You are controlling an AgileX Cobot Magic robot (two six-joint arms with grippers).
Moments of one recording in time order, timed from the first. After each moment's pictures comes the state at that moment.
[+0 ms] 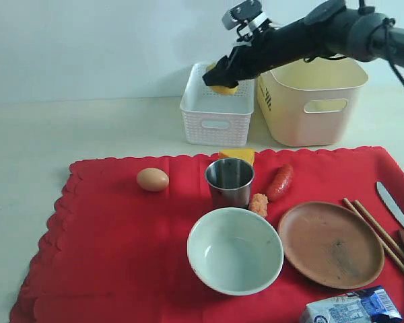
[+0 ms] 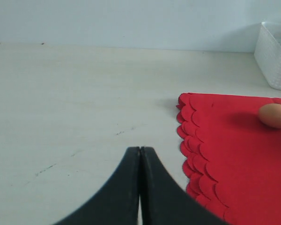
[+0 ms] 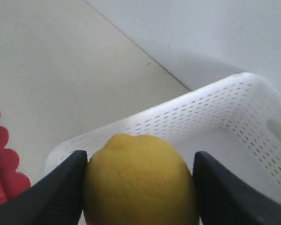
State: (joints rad) left arm 0.03 0.00 0.00 -0.07 0.37 0.03; right arm 0.20 2.47 -2.17 0.95 0.79 -1.24
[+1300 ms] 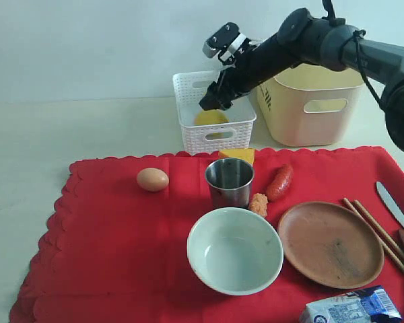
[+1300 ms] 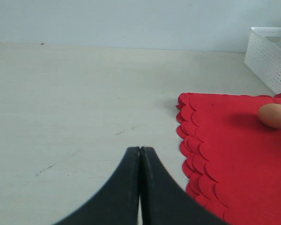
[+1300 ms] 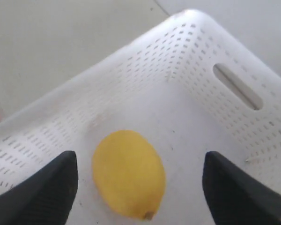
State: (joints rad) left arm 0.03 0.00 0.00 -0.07 0.37 0.03; right arm 0.26 2.52 -2.24 0.64 0.80 -1.05
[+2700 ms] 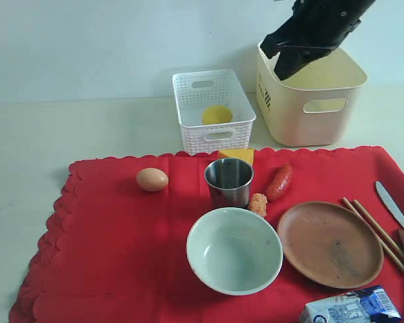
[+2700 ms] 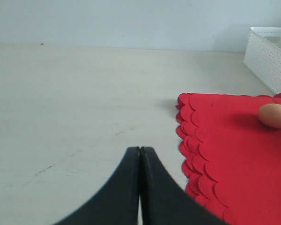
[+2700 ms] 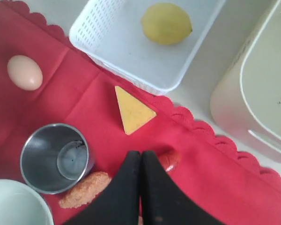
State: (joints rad) left arm 0.03 0.00 0.00 -0.07 0.37 0.03; right arm 0.25 1.85 -1.70 0.26 1.06 -0.42
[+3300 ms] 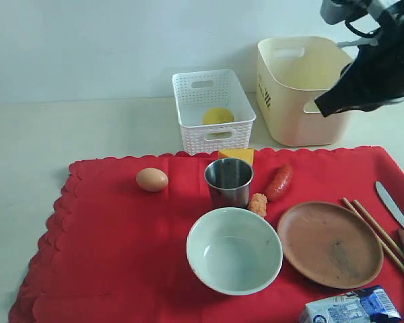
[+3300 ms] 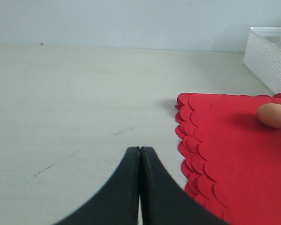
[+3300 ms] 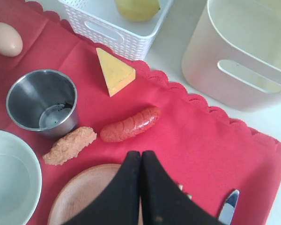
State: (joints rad) left arm 0.02 0.00 0.00 -0.07 0.37 0.03; right arm 0.25 1.40 -1.08 0.19 0.71 -0.42
